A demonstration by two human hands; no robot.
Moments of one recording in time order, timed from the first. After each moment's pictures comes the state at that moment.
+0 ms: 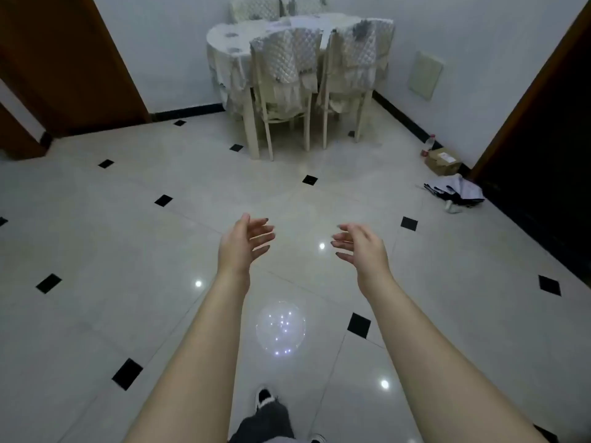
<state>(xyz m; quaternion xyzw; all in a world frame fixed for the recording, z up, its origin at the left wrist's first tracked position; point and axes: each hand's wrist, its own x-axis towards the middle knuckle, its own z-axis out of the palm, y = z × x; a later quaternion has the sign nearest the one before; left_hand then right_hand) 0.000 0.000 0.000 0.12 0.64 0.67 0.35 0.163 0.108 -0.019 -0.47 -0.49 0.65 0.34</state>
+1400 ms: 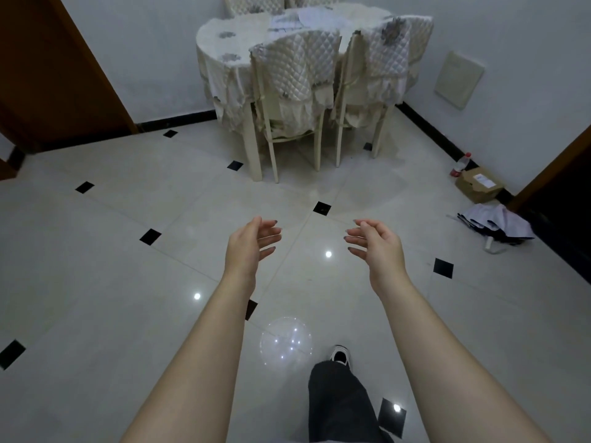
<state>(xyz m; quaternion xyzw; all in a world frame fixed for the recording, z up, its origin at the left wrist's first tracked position) -0.277 0.319 -0.039 0.14 0.67 0.64 0.36 -0.102 0.434 -0.047 -0.48 -0.46 0.65 0.37</state>
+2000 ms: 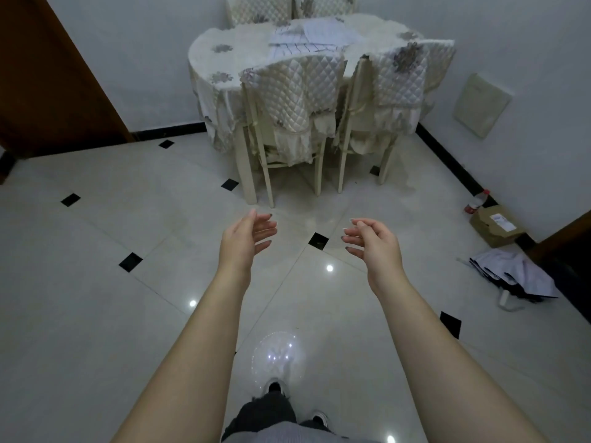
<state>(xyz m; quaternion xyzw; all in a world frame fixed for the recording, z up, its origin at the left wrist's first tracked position) -0.362 0.571 -0.027 0.11 0.66 0.66 0.33 -0.189 0.693 -0.033 -0.48 -0.49 0.65 0.34</state>
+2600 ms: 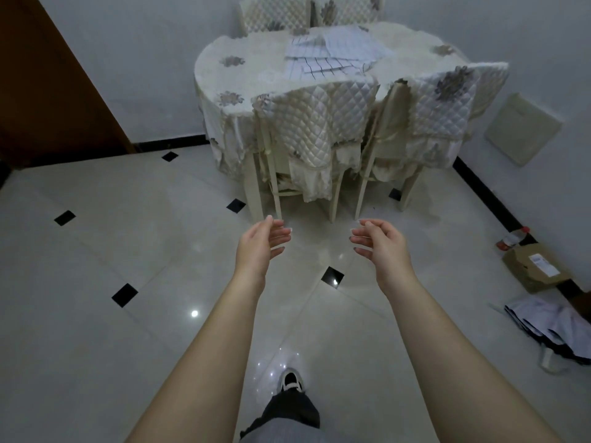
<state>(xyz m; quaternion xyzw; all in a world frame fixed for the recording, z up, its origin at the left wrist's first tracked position) -0.533 0.740 -0.055 0.10 0.67 0.65 0.35 -0.369 0.868 -0.048 -0.48 -0.51 0.64 0.32</state>
